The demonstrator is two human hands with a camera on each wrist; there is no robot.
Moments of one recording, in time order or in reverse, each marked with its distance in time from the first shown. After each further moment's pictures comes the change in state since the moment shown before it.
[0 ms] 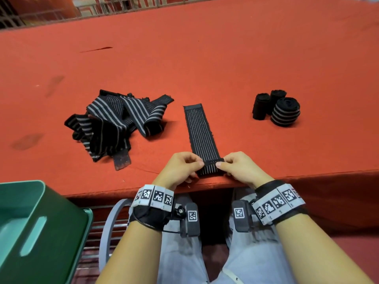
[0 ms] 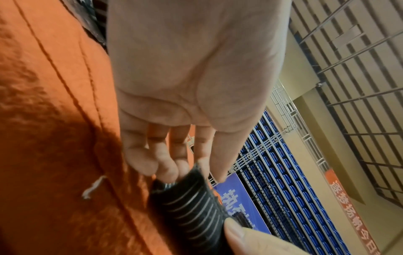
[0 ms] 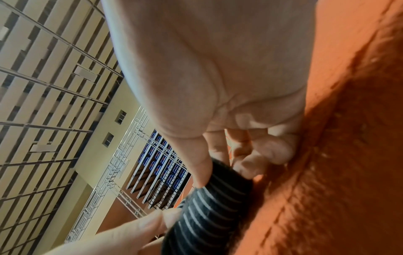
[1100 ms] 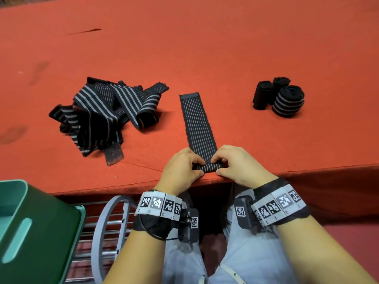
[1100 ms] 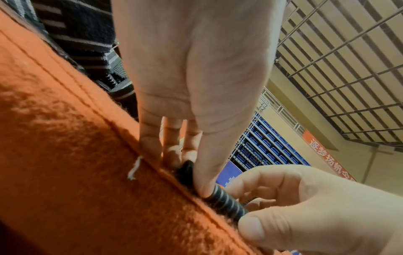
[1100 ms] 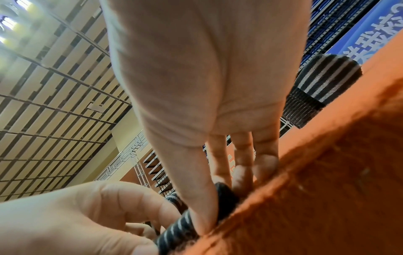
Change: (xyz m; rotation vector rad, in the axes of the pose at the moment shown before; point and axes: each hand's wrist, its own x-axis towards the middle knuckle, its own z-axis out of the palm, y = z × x) left_hand 0.008 -0.016 0.012 0.642 0.041 0.294; right_hand 0.007 0.009 0.001 -0.463 -0.027 -0.332
